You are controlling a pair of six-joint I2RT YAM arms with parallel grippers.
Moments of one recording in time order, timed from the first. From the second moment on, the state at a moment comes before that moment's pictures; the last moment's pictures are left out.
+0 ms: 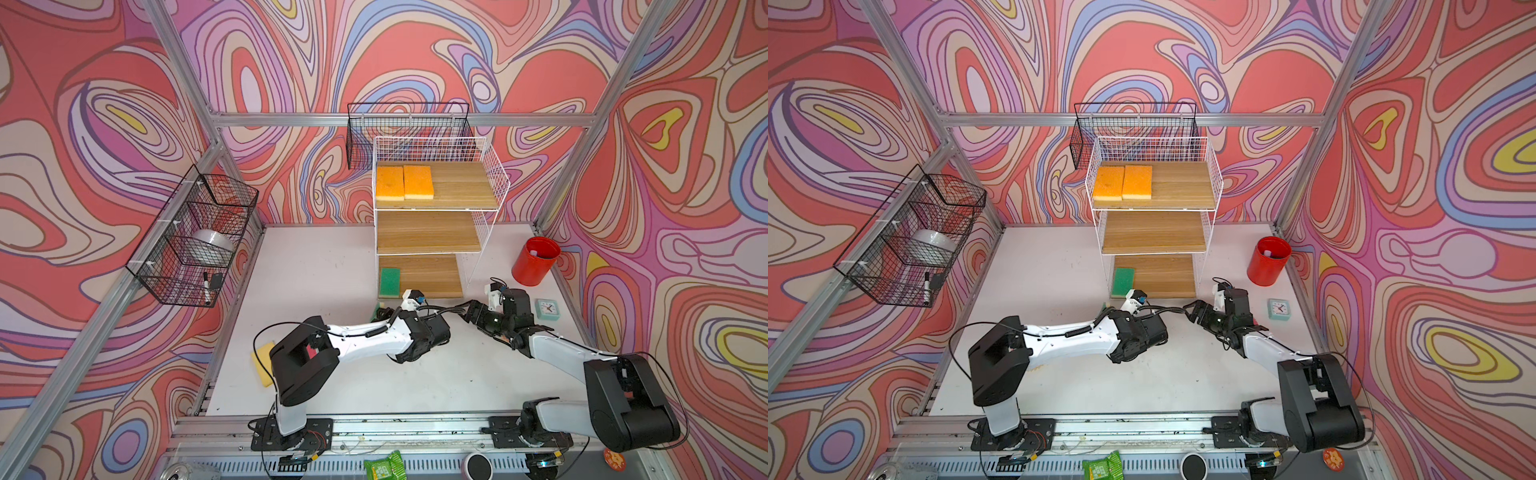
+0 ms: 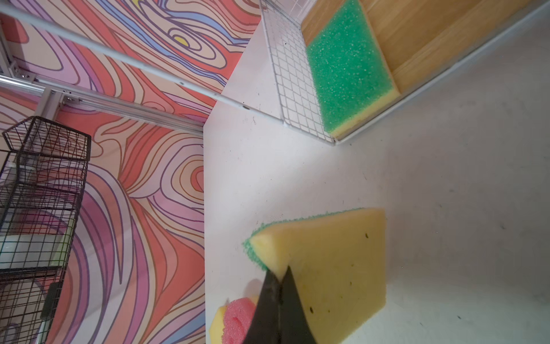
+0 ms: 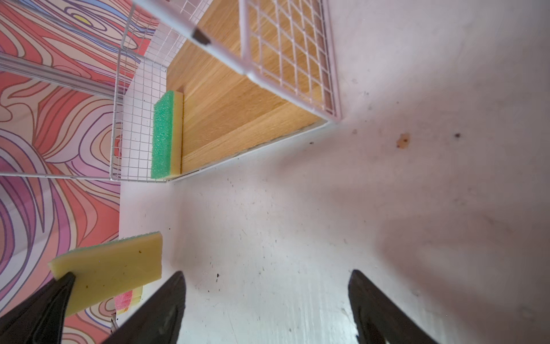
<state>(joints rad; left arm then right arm) -1.11 1.89 1.31 -1.06 -1.08 -0.57 0.11 1.31 0.45 0.13 -0.49 0.64</state>
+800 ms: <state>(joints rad) -1.20 1.95 1.41 -0.97 -0.90 -0.55 0.01 1.25 0.46 0.07 -0.47 0.63</state>
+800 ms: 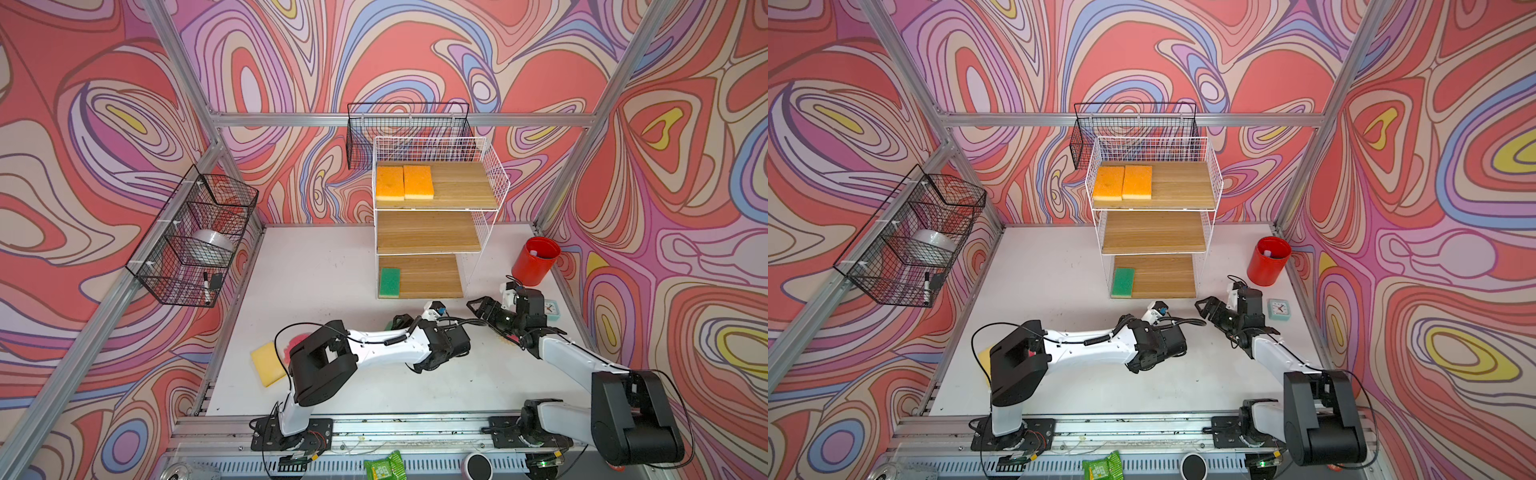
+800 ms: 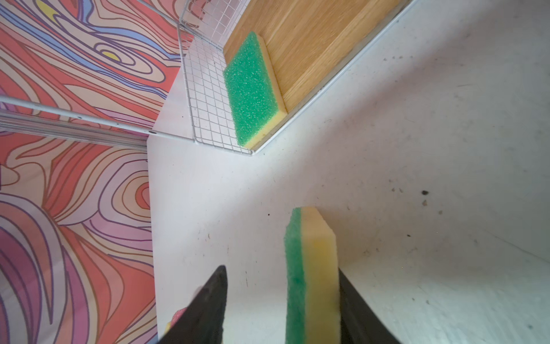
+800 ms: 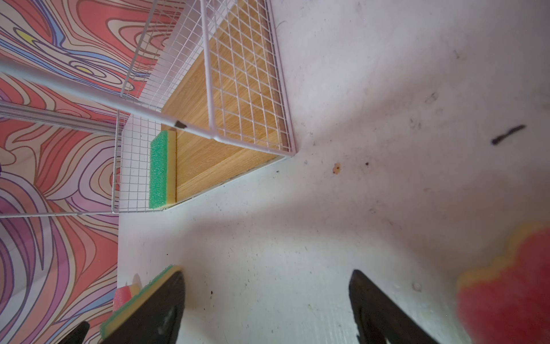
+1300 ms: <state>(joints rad) -1.19 1.94 1.37 -0.75 -0.61 -0.53 0.01 1.25 0.46 0.04 -0.46 0.61</state>
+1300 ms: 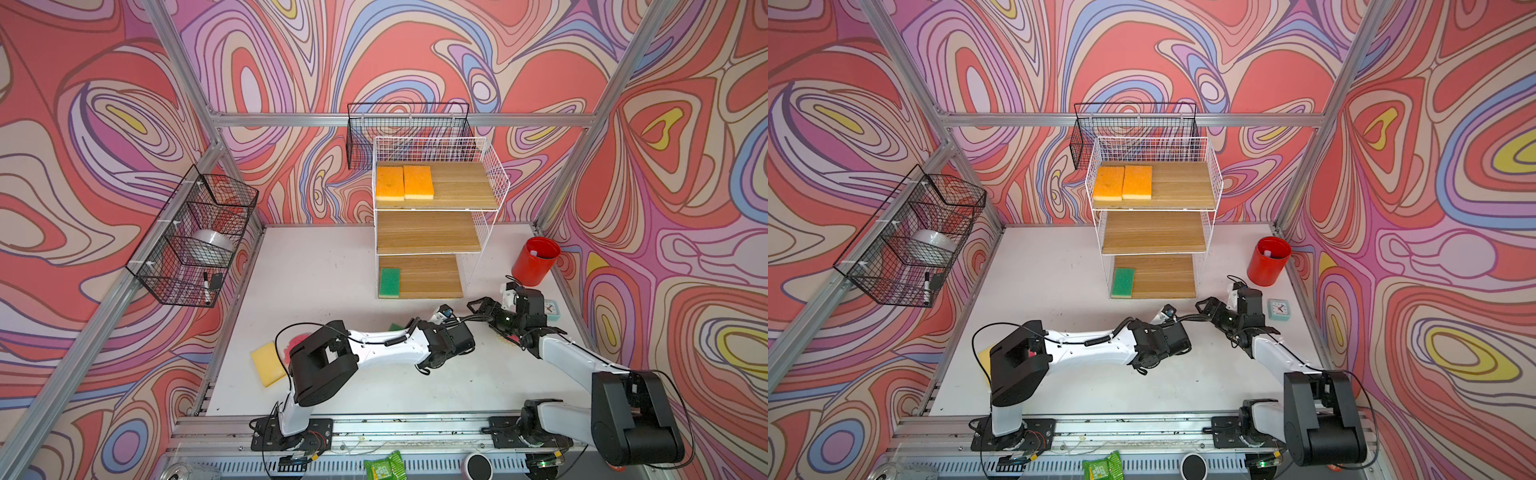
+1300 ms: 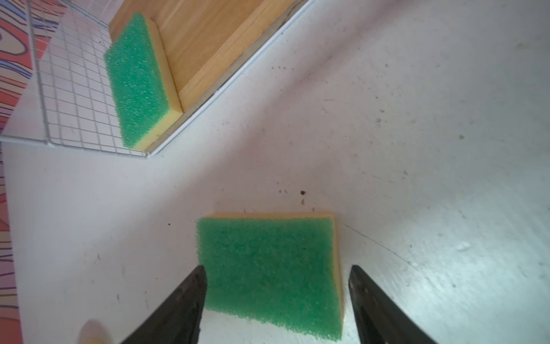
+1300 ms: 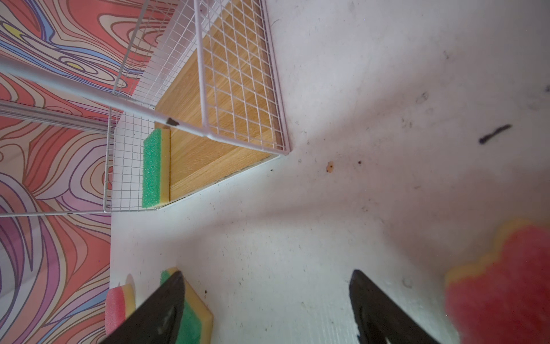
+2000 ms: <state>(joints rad) -1.03 1.35 1.02 -0.66 -0.49 -0.56 0.05 1.03 0.50 -0.06 -0.45 0.51</state>
